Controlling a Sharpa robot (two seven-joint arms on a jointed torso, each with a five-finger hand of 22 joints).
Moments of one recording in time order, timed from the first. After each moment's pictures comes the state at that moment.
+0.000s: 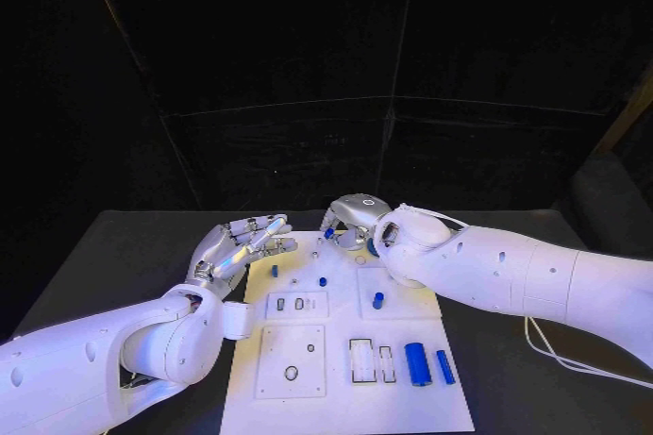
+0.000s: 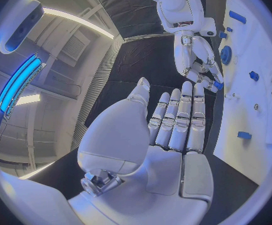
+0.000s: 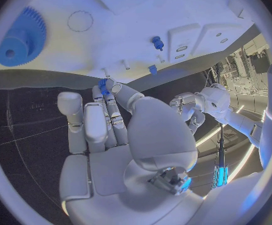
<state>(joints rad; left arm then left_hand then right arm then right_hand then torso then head) 1.18 -0.90 -0.09 1.70 0.11 -0.44 0.68 1.38 0.04 -0.07 0.13 0.07 0.90 0.23 0.10 0.07 0.98 0.18 0.12 0.06 1.05 0.14 0.18 0.12 0.17 0.88 0.26 0.26 0.08 1.35 -0.44 -0.13 1.15 -1.54 -0.38 -0.06 1.29 0.04 0.50 -0.26 0.09 1.06 0.18 0.07 0.07 1.17 0.11 0.06 0.06 1.47 0.02 1.29 1.04 0.16 1.15 0.12 1.27 0.84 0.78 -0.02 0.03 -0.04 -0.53</state>
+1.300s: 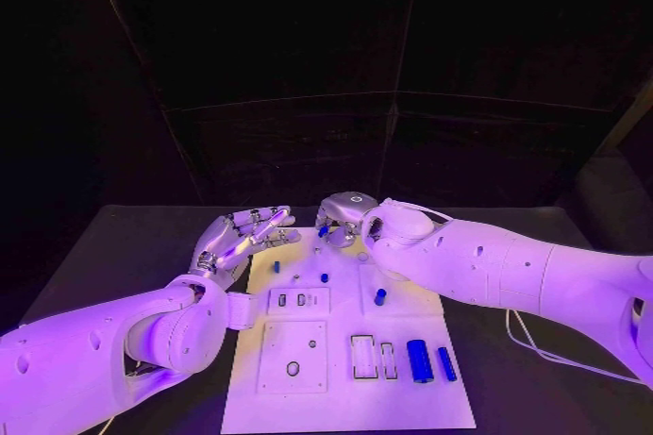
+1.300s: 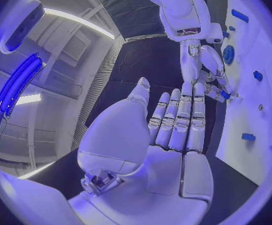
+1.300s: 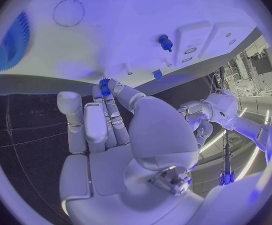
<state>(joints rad) 1.20 -0.90 -0.09 1.70 0.11 -0.44 0.68 1.38 0.04 -0.07 0.13 0.07 0.90 0.23 0.10 0.07 0.98 0.18 0.12 0.06 1.05 0.14 0.18 0.12 0.17 0.88 0.26 0.26 0.08 1.35 -0.35 -0.13 1.05 -1.56 -0.31 -0.10 1.26 0.00 0.51 -0.24 0.08 1.05 0.19 0.07 0.07 1.15 0.12 0.06 0.06 1.47 0.02 1.30 1.03 0.16 1.14 0.13 1.27 0.83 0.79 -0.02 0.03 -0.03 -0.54</state>
